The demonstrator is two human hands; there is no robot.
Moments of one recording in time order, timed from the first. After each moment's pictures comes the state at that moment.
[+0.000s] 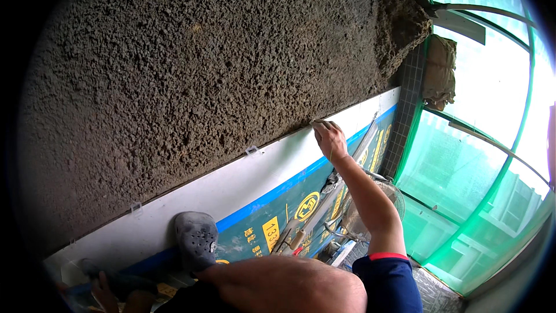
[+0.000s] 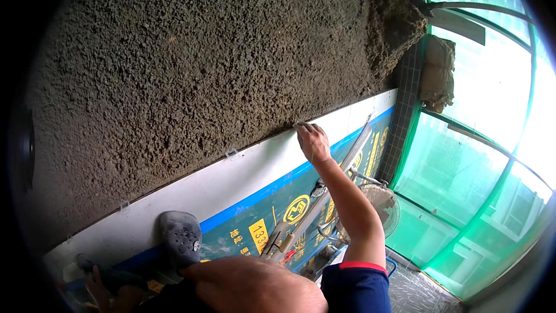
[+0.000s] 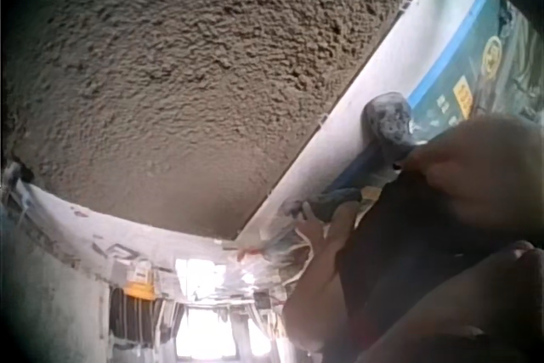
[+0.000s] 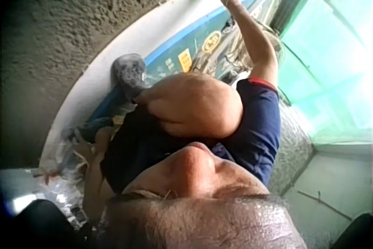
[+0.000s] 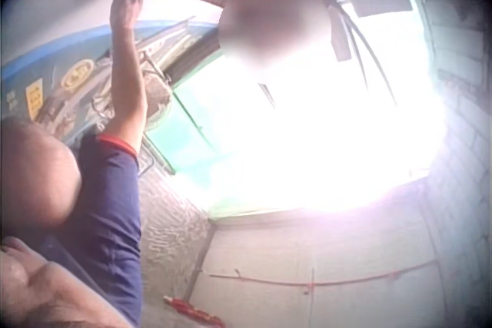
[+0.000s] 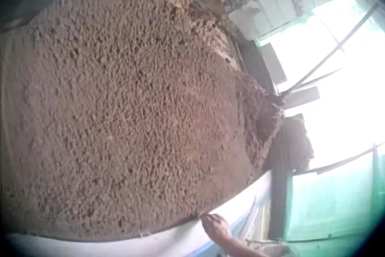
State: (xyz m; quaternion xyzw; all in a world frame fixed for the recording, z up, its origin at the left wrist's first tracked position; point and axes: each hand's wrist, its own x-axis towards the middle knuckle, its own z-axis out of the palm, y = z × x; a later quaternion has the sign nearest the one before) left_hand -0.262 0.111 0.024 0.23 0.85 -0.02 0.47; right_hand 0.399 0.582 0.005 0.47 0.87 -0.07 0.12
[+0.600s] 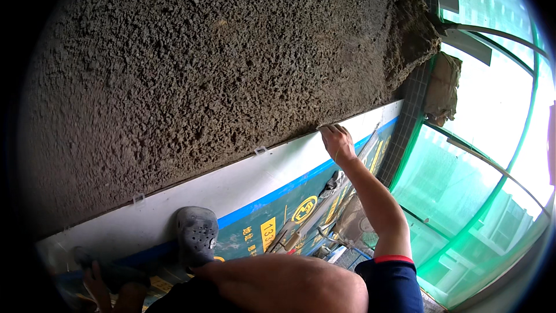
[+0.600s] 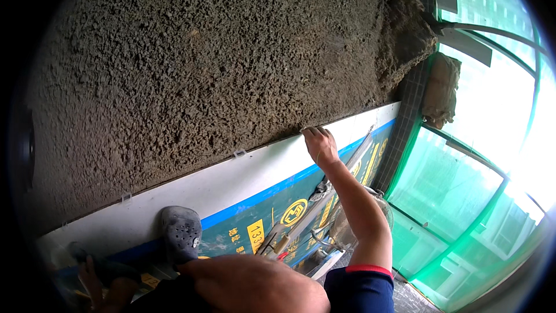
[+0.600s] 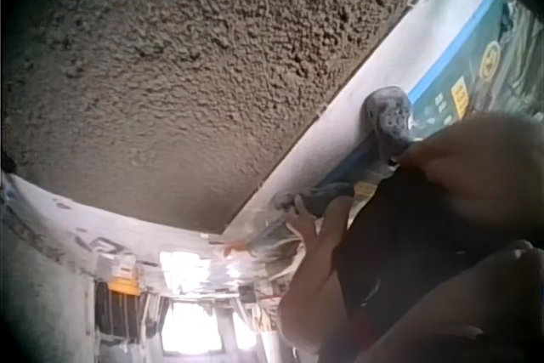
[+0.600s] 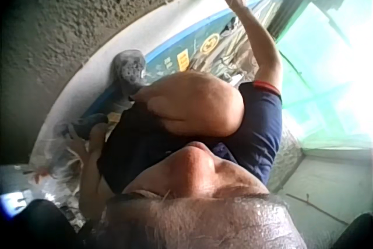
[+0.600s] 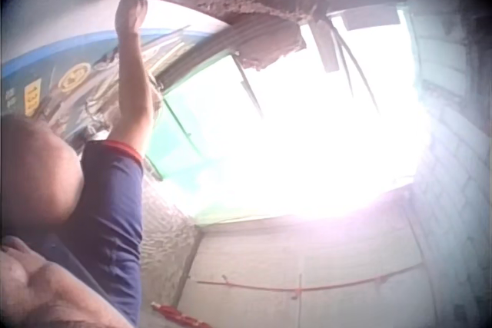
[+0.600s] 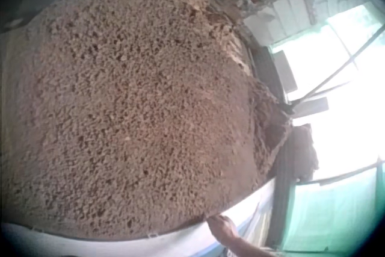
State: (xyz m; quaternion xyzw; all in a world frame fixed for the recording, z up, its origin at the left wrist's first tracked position) left_hand -0.273 0.062 -0.007 0.24 0.89 -0.05 0.38; right_hand 0.387 0.600 0.013 0.41 0.88 -0.06 0.24
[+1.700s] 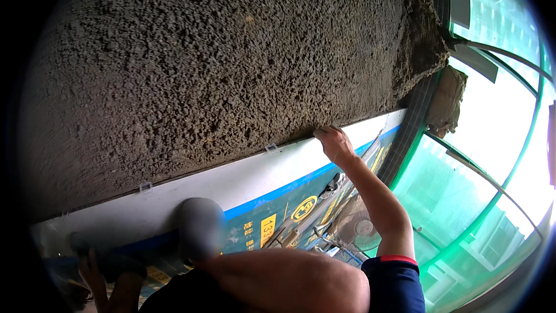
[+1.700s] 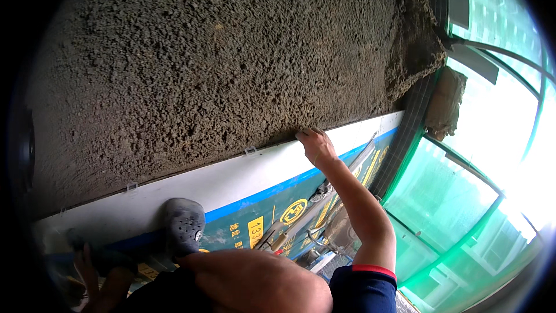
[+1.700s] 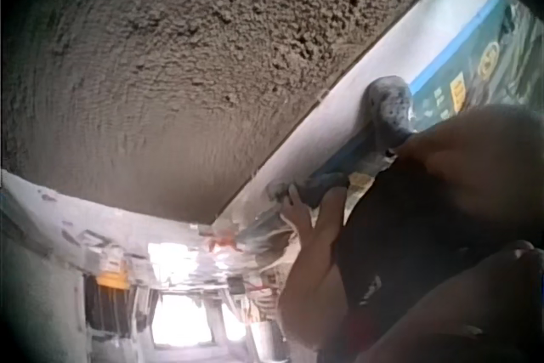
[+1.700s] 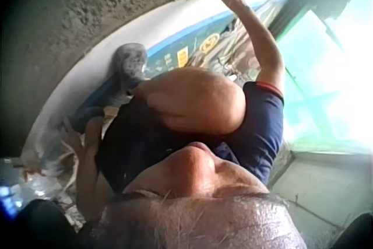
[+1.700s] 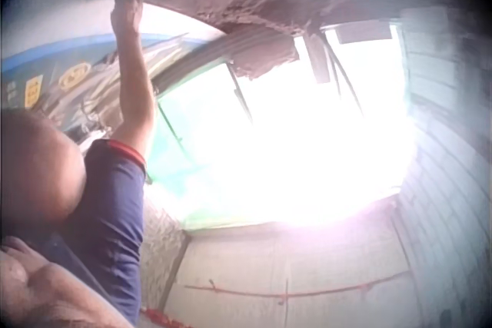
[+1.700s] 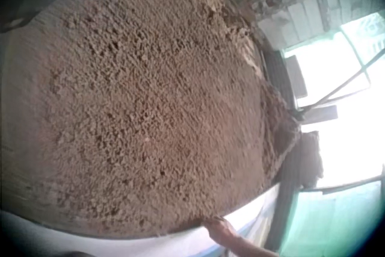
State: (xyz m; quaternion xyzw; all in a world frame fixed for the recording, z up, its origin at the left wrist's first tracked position) left_hand -0.277 0.068 0.003 0.22 0.88 -0.07 0.42; right_hand 0.344 0.601 0.009 0.37 0.85 -0.14 0.34
